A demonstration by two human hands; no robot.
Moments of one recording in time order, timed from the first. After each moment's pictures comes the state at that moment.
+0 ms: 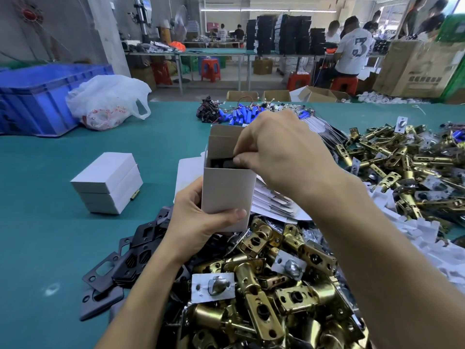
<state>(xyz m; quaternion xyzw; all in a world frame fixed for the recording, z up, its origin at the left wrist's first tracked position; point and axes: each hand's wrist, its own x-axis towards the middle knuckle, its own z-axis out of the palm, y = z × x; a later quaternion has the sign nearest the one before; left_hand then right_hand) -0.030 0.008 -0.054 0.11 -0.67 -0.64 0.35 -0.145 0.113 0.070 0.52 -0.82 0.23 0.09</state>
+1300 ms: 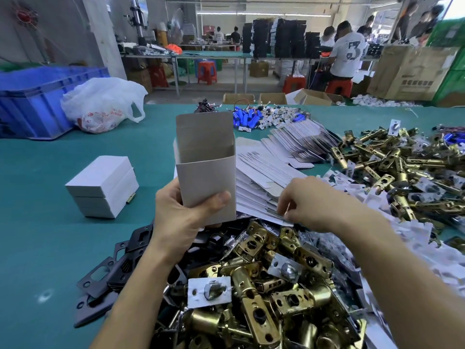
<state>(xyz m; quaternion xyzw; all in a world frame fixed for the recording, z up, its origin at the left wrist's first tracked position) -0.025 0.007 -0.043 0.13 -0.62 -0.64 0.44 -0.188 0.153 0.015 0.43 -0.89 0.07 -0.11</state>
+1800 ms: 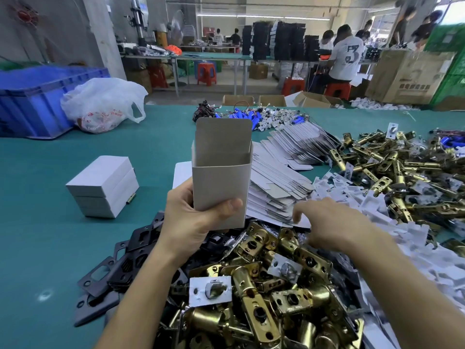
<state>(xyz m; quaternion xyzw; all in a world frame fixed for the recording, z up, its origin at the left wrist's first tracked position) -0.028 0.018 -0.037 0.09 -0.65 -0.64 0.41 -0.198 0.177 -0.013 0.38 -0.92 -0.04 -0.11</state>
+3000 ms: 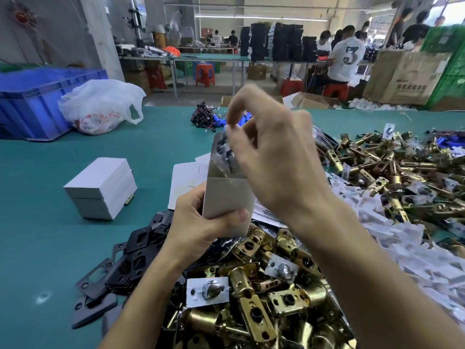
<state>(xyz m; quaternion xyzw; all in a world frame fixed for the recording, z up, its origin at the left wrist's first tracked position) -0.033 0.021 -0.045 0.08 -0.68 -0.63 0.36 -0.117 0.128 0.074 0.53 -0.70 0.45 0.17</state>
